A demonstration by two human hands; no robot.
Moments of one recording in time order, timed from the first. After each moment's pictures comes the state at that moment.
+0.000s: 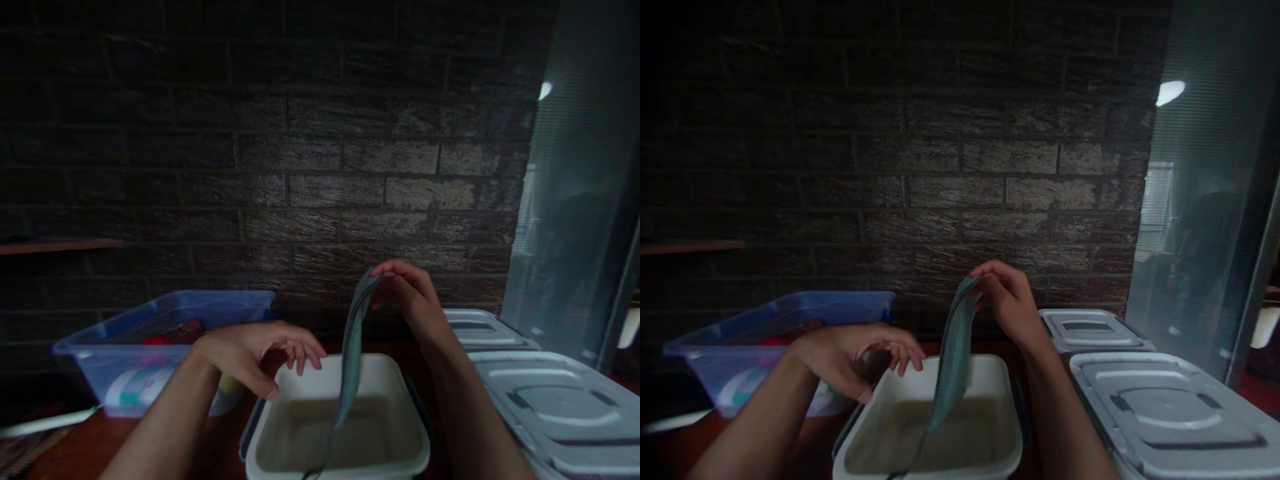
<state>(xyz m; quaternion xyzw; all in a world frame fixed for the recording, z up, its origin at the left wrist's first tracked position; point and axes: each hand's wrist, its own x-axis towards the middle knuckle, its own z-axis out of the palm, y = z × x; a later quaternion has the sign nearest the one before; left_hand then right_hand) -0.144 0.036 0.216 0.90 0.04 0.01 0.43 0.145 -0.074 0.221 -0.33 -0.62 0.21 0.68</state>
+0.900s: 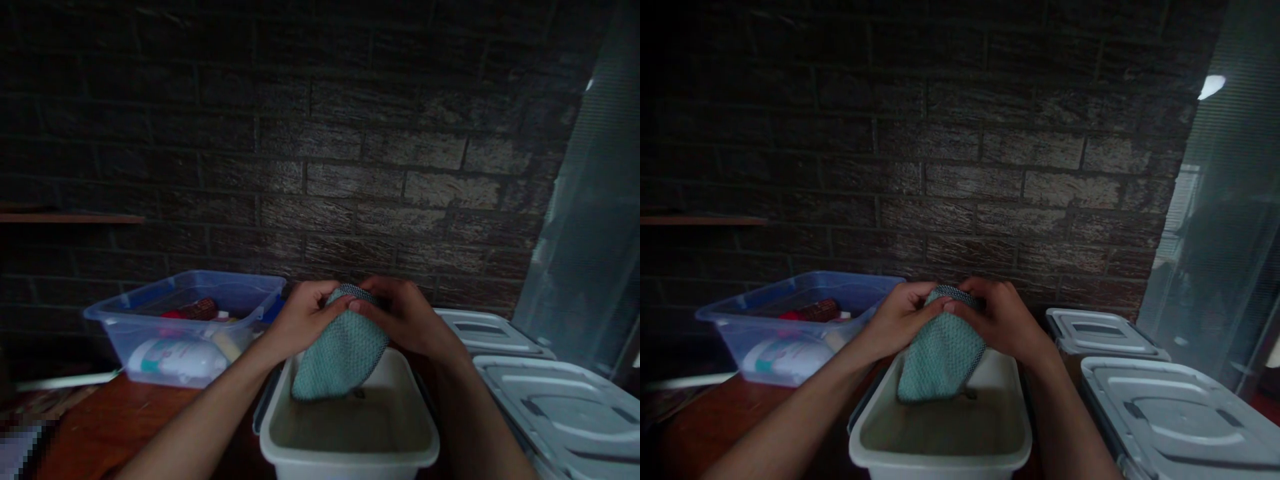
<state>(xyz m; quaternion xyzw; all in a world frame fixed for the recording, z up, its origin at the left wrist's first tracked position) -0.079 0.009 0.195 0.81 0.15 0.44 0.35 0.124 -0.079 0.214 -0.42 -0.79 0.06 0.44</state>
